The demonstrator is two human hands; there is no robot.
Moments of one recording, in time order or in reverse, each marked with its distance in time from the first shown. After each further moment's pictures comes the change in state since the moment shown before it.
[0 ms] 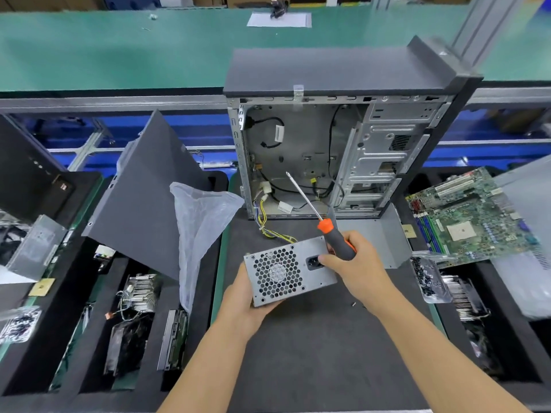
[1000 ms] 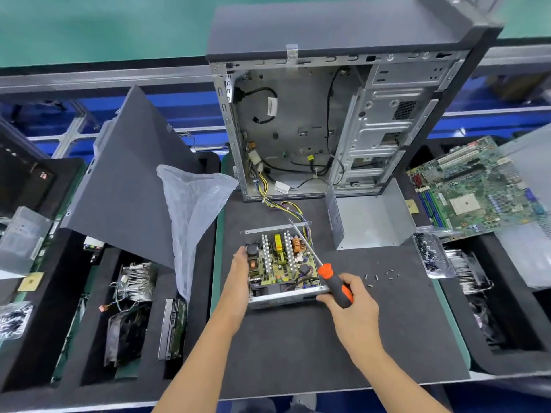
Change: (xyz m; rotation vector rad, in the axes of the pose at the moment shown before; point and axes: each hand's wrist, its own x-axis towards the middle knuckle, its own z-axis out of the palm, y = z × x) left_hand 0.019 -0.016 -0.039 0.647 -0.009 0.189; right_hand -0.073 0.092 0.051 0.037 0.236 0.090
